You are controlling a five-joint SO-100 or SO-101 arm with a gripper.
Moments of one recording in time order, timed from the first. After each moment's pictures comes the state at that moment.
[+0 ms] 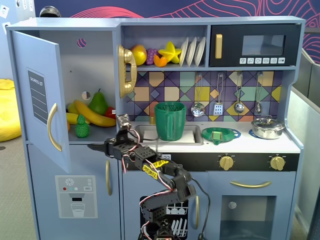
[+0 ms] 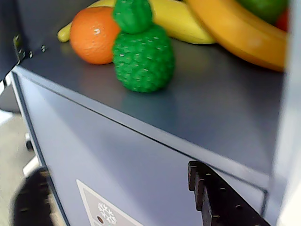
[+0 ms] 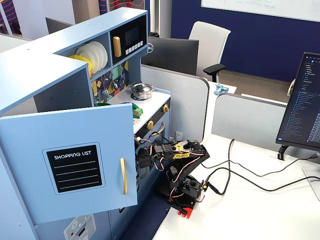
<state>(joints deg) -42.9 142.1 137.4 5.0 -90.8</state>
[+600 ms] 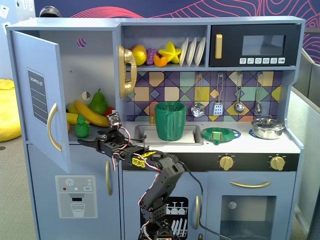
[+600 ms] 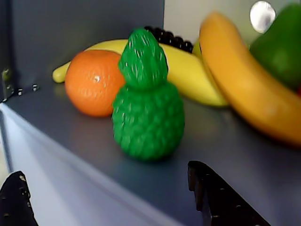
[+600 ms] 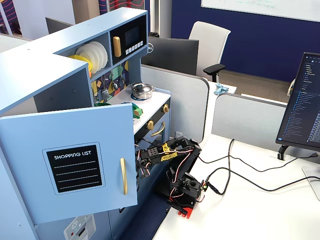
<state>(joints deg) -42.9 119.9 130.4 -20.0 -96.7</state>
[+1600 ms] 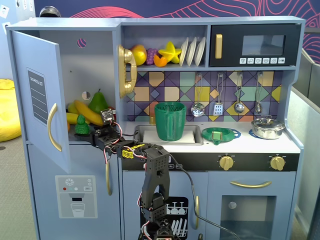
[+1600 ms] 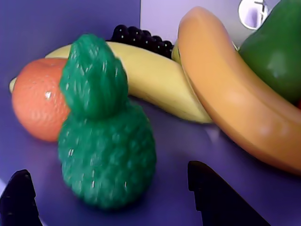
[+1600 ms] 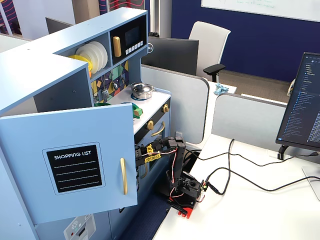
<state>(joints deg) -40.3 96.1 109.2 -21.9 -94.9</state>
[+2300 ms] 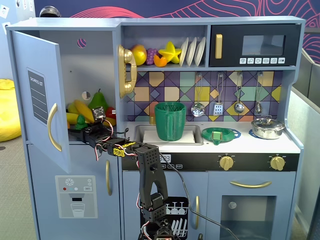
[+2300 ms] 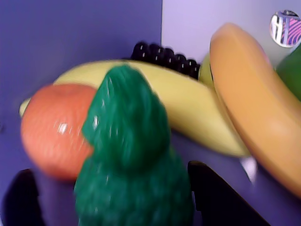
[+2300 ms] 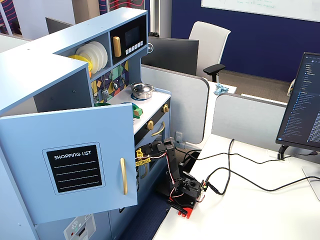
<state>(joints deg) -42.5 79.7 90.0 -20.5 -94.0</state>
